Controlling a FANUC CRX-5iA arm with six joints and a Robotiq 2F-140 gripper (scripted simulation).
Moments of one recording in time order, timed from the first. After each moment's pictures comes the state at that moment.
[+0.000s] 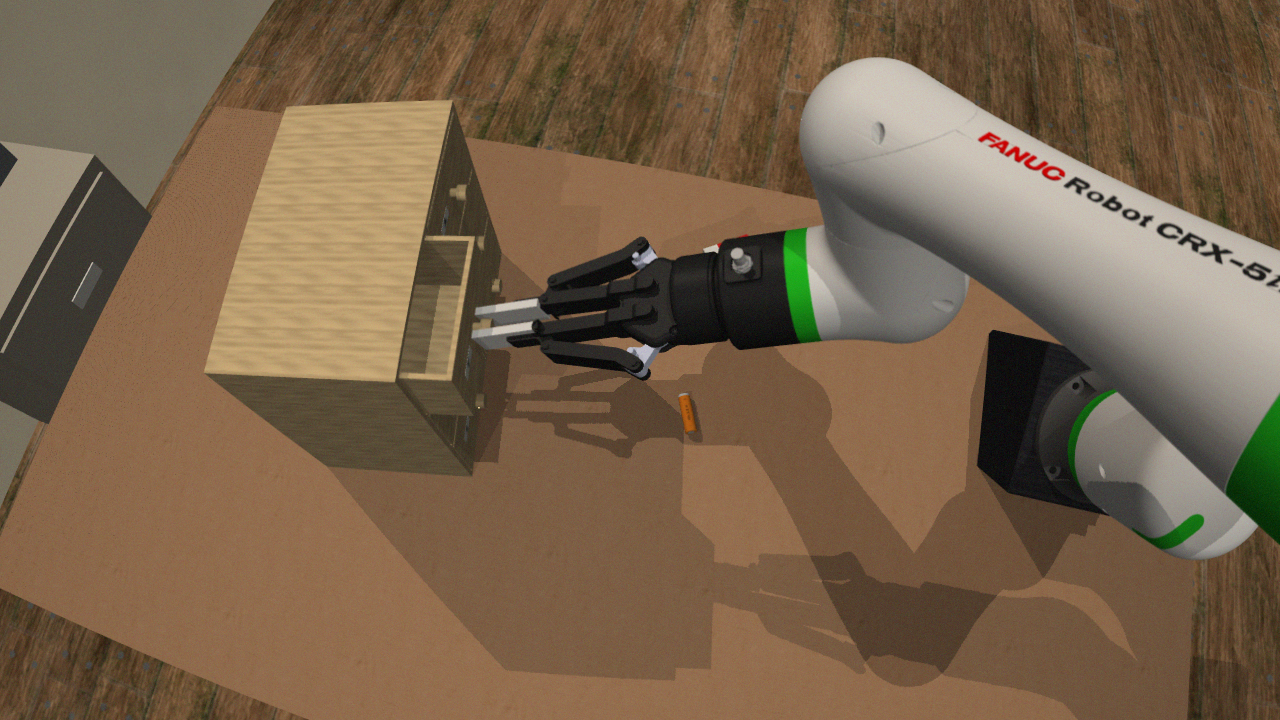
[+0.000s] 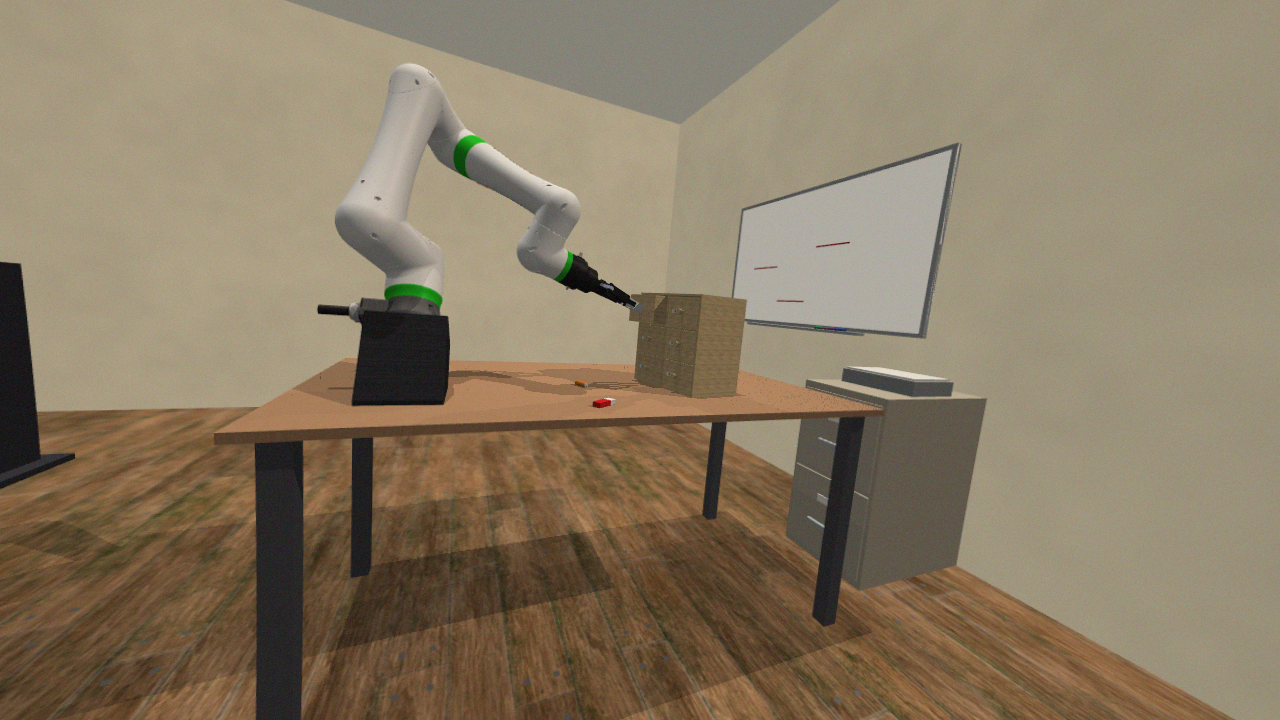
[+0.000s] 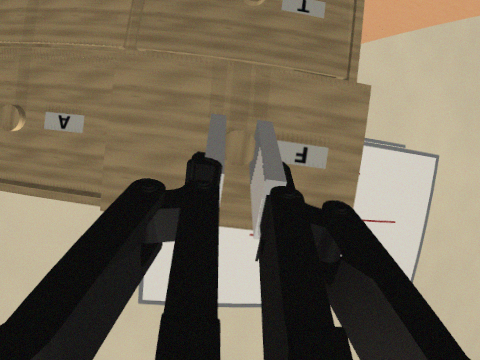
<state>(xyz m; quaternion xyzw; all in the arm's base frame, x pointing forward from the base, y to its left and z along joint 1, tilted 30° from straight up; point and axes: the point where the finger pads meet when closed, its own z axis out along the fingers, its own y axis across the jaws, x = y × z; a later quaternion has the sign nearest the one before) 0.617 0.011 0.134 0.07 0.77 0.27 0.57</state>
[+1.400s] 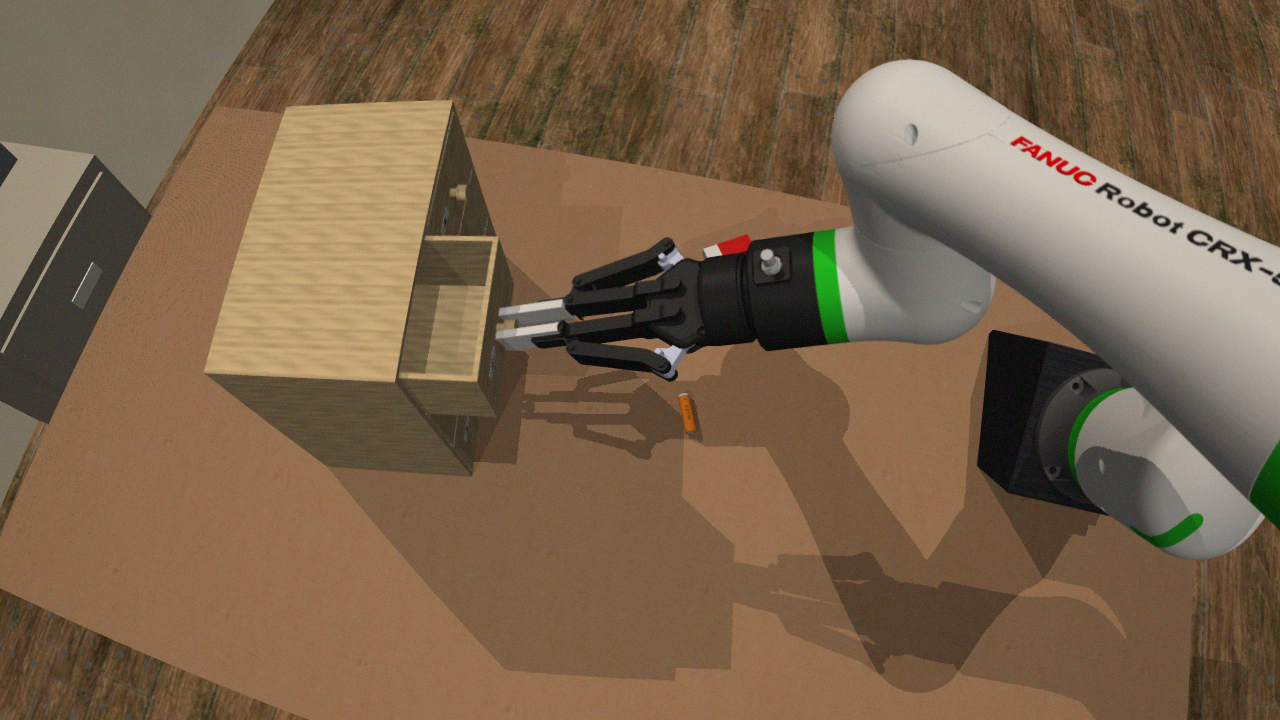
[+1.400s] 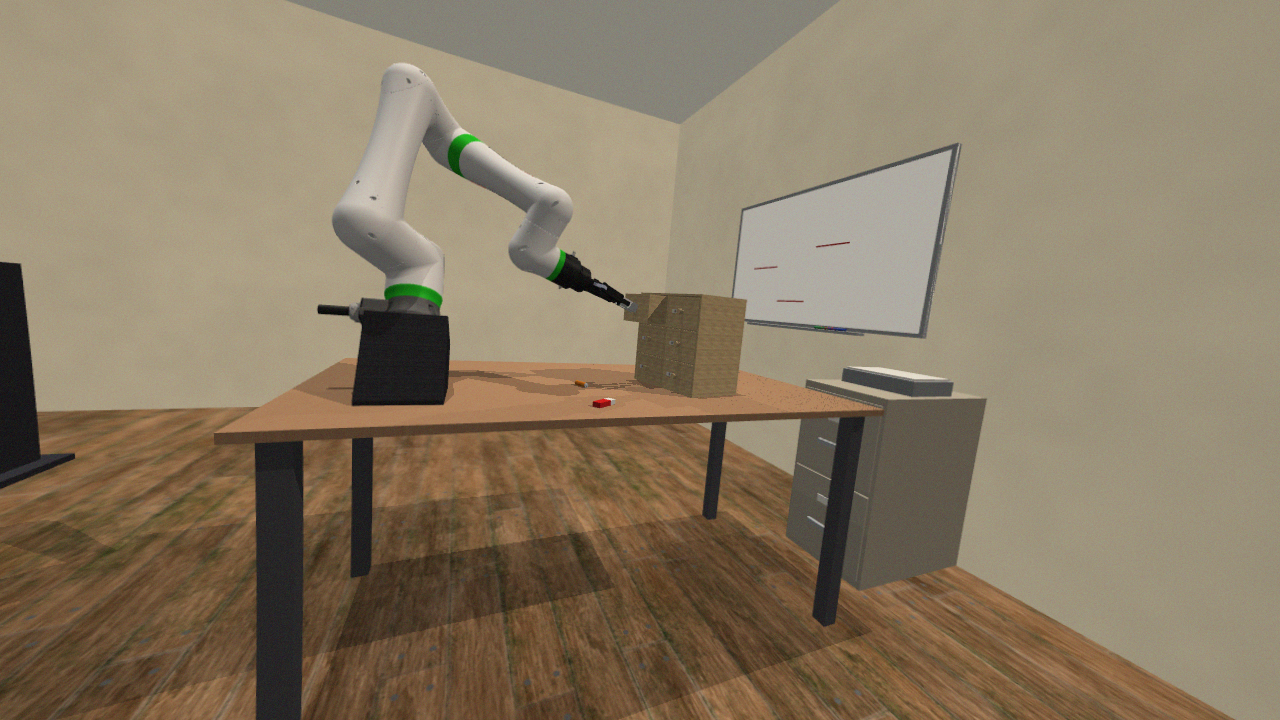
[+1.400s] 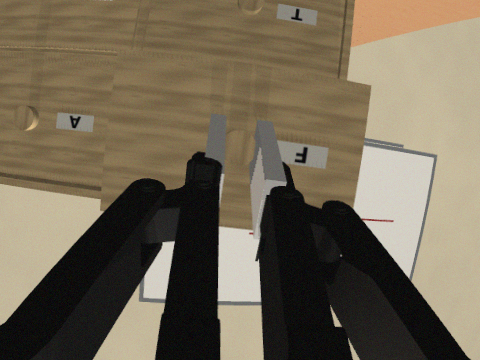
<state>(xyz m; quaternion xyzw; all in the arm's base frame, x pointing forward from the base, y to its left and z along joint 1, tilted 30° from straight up) 0.595 0.007 0.131 0.07 0.77 0.27 0.57</state>
